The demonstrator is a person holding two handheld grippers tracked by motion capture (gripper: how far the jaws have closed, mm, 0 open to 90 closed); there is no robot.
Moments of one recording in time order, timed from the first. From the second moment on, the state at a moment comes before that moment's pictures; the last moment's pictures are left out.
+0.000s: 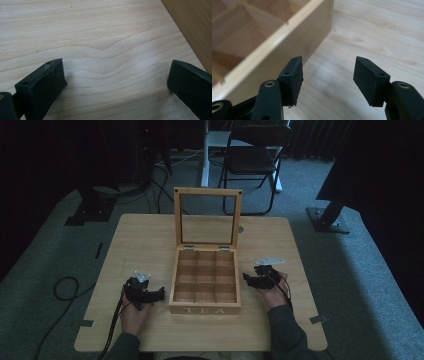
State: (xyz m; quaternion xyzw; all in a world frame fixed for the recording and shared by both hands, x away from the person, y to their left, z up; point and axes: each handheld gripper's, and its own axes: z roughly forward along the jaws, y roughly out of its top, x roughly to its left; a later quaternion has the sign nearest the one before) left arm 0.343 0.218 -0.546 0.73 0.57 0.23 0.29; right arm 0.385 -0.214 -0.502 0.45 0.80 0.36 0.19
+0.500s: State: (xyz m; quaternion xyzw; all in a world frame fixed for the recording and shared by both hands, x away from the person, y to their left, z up) left arm 0.344 0.218 -0.546 0.74 0.56 0.23 0.29; right arm 0.407 -0.205 -0.473 0.44 0.79 0.37 0.20
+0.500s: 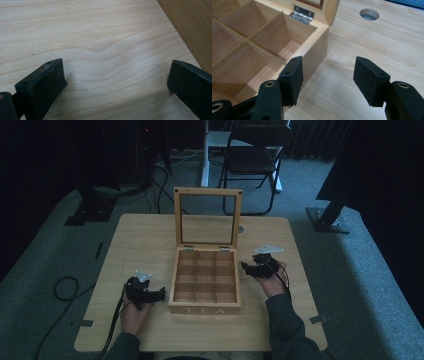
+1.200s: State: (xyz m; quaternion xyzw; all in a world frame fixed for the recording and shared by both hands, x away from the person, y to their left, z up) left arm 0.344 0.218 -0.546 0.74 0.56 0.23 0.29; right arm 0.438 -0.188 -0.432 0.42 0.79 0.39 0.22
